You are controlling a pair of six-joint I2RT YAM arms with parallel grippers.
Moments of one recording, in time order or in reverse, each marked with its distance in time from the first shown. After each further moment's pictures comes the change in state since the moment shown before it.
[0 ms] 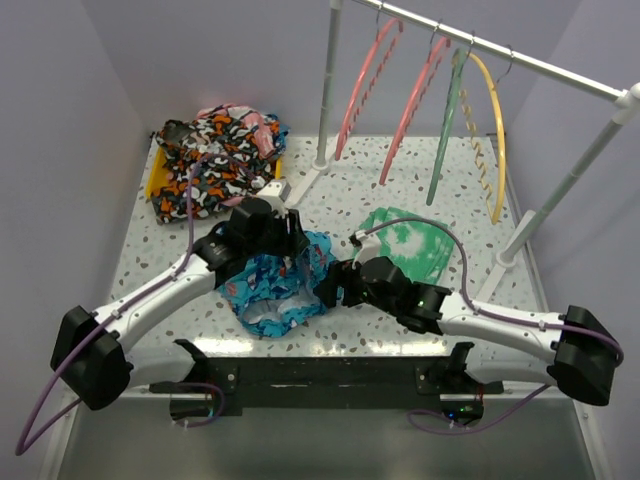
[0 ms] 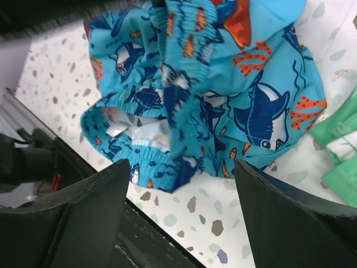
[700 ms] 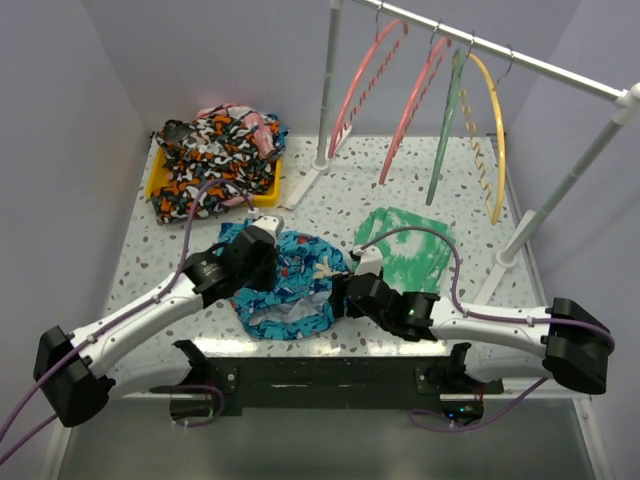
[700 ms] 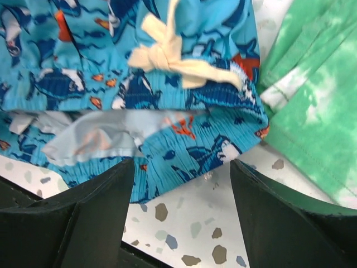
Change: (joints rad) left arm -0.128 -0.148 -0.033 -0.441 -0.229 0.011; right arm 0.106 0.059 -0.011 -0.166 0.275 0.032
